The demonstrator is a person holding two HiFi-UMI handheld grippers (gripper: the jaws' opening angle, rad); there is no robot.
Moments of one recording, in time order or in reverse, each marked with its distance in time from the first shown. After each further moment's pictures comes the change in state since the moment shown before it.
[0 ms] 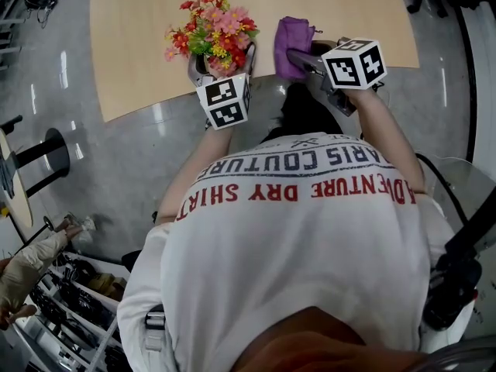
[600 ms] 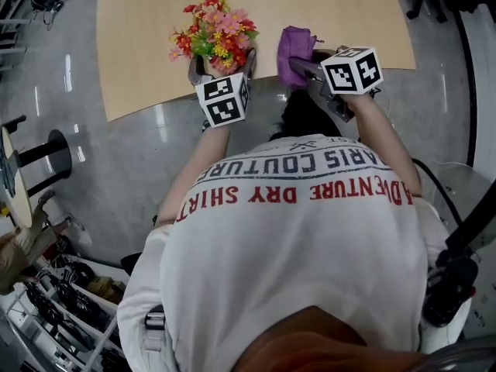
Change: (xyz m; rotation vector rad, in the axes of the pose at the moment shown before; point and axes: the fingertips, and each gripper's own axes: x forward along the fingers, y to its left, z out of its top) left arm -0.008 -0.001 -0.002 -0.038 0.074 -0.003; right arm -0.007 0.001 -0.016 0.023 0.008 -0.014
